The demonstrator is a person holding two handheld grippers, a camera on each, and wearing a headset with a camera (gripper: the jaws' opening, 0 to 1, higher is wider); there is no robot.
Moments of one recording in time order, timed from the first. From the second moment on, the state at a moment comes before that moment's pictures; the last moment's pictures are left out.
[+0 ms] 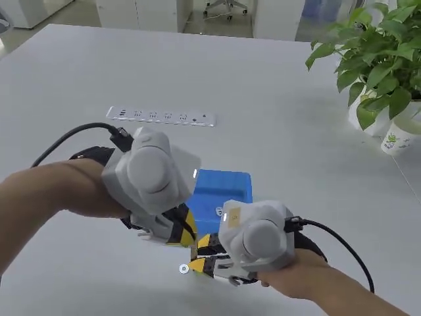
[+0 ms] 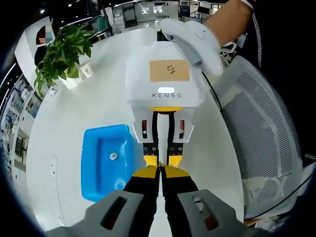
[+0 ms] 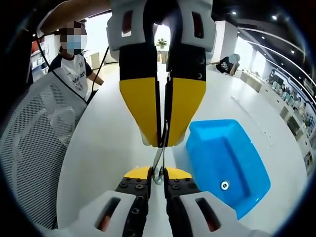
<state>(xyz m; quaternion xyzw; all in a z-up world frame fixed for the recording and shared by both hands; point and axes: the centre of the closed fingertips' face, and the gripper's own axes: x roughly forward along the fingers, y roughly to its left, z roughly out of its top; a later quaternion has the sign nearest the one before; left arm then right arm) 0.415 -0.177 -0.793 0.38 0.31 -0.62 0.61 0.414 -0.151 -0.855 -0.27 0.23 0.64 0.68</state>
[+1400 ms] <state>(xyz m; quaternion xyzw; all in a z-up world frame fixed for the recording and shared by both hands) 0.415 -0.176 -0.759 0.38 0.31 -0.62 0.61 0.417 -0.151 -0.822 -0.28 0.23 0.64 0.68</state>
